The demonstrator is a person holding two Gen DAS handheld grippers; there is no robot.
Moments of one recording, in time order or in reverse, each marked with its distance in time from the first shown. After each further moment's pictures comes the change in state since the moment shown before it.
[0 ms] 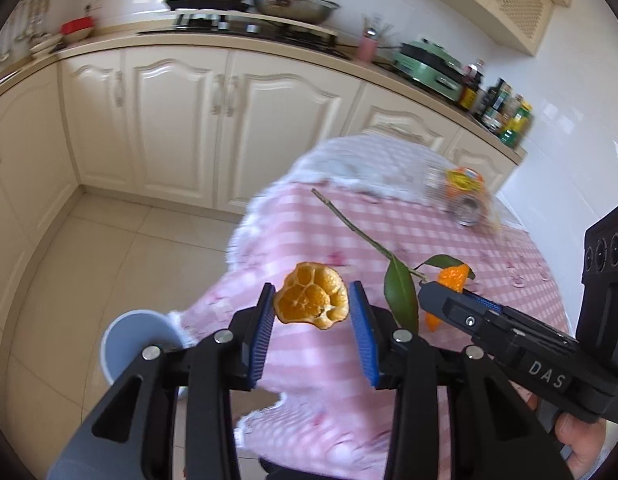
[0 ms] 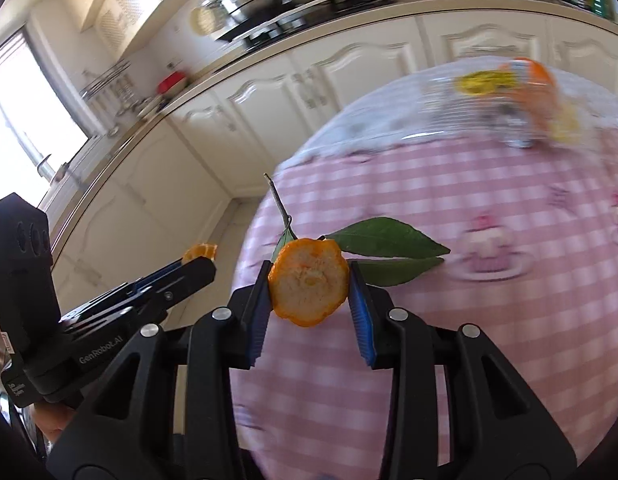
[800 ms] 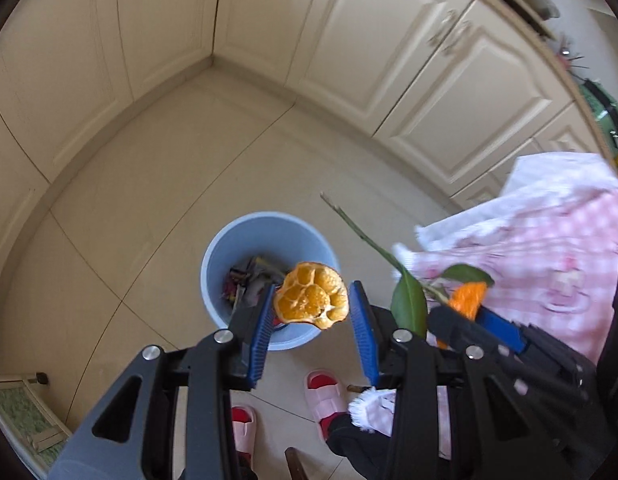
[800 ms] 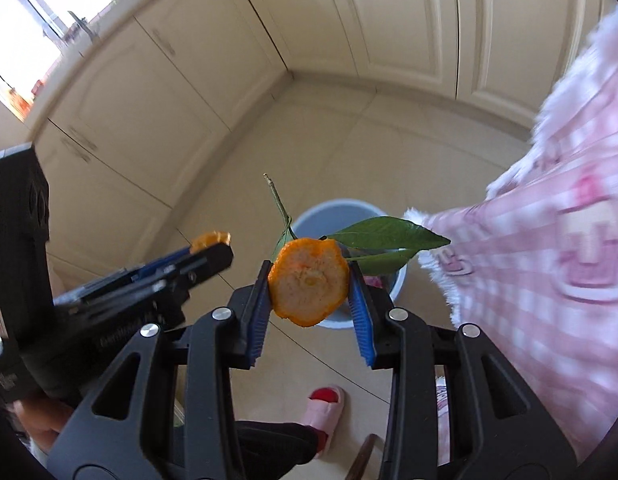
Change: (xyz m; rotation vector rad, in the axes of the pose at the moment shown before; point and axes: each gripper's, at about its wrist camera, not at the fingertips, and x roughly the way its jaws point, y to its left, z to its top) left arm 0.079 0.283 -0.090 -0.415 0.226 0.261; right arm 0.275 0.140 -0.084 -0.220 0.412 0.041
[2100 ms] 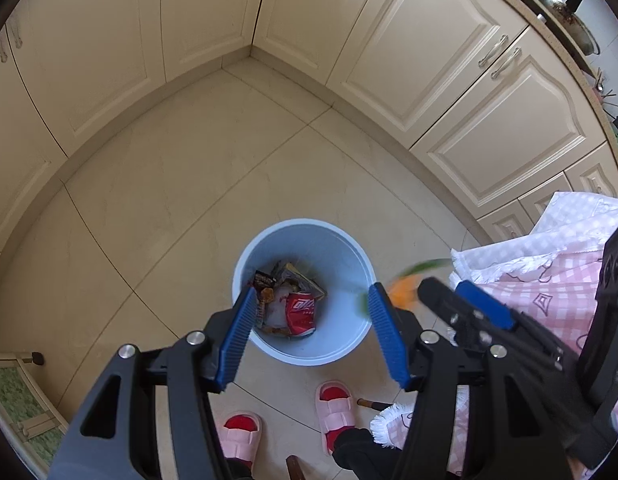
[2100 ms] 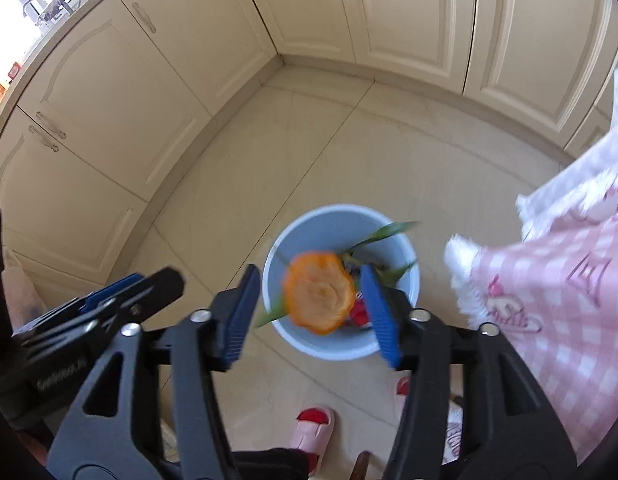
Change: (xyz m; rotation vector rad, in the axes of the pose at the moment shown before) left arm 0.007 0.055 0.010 -0.109 -0.024 0.035; right arm 0.064 0.017 0.042 -0.032 -0.015 -0.059
